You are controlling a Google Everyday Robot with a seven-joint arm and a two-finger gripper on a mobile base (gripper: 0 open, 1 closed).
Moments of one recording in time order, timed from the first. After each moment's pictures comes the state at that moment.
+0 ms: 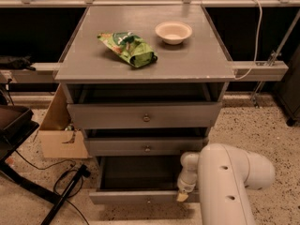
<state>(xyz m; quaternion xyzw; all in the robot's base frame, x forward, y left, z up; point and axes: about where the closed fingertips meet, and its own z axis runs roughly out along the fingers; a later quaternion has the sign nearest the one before) 0.505 -0.154 0.144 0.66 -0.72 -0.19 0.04</state>
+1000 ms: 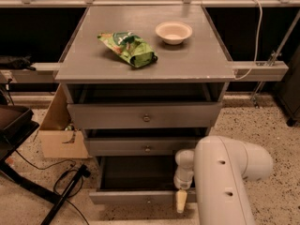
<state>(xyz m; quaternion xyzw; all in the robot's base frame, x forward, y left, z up) 0.513 -0.147 0.166 0.68 -0.72 -0.16 0.05</state>
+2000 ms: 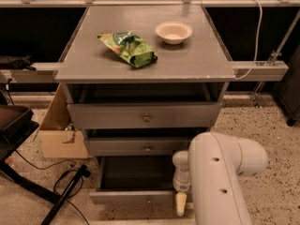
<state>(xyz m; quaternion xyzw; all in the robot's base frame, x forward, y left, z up) 0.503 -0.143 0.171 0.68 -0.71 -0.15 0.08</state>
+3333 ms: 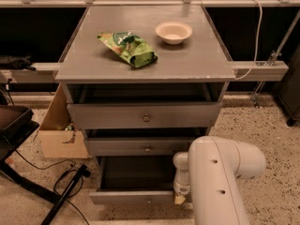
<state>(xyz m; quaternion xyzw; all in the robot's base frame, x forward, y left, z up) 0.475 -0.142 0.161 0.65 -0.72 -0.19 0.11</state>
